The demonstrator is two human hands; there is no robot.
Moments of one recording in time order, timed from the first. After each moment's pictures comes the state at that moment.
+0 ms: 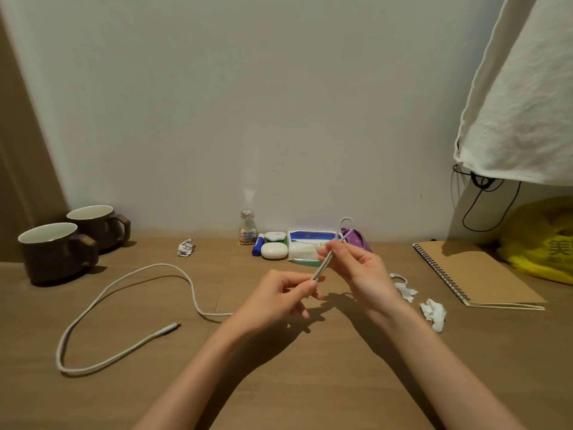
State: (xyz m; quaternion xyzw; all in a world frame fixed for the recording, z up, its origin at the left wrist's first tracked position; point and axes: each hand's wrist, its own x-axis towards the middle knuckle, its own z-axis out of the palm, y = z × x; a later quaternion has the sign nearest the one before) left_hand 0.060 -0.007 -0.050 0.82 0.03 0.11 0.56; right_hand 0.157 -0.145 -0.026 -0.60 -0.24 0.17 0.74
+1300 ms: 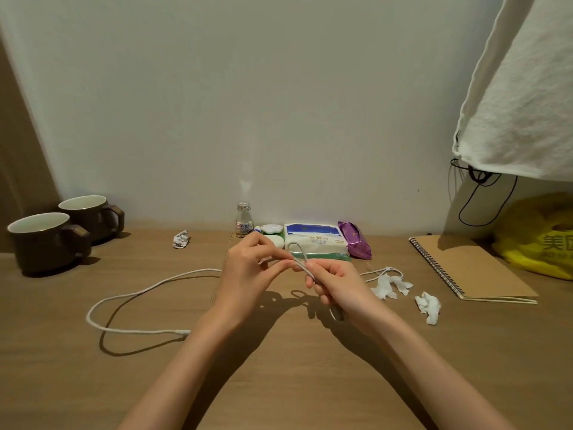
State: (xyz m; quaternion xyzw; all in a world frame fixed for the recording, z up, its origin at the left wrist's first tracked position) left_hand 0.053 0.014 -0.042 0.85 0.02 0.43 0.30; right_hand 0.137 -0.141 -0.036 -0.70 -0.30 0.24 0.60
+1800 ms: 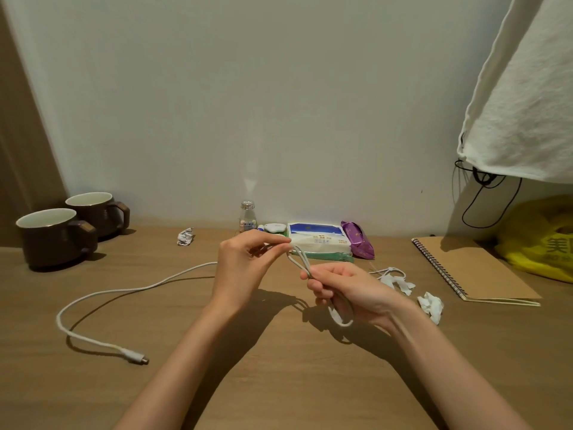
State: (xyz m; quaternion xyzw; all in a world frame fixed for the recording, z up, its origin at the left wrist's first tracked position) left_hand 0.047 0.016 -0.035 0.79 0.03 0.46 0.42; right_hand 0.145 -0.150 -0.028 -0.60 -0.32 0.42 0.60
